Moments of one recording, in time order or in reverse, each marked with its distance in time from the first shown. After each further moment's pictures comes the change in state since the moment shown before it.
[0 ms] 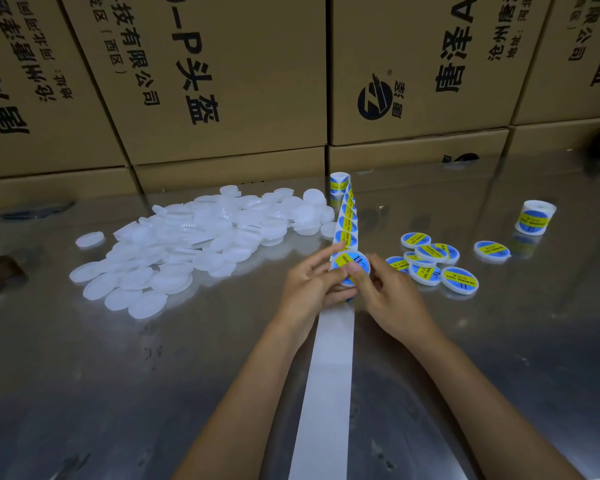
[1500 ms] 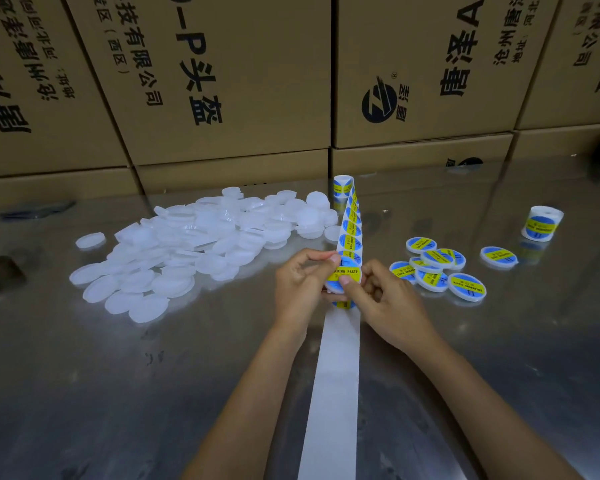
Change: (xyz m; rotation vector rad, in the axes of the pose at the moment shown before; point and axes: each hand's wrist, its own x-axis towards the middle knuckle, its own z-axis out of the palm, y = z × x) left_hand 0.002 0.004 -0.007 0.021 0.205 0.135; right_hand 0.000 -0.005 0.007 -0.020 -0.056 0.094
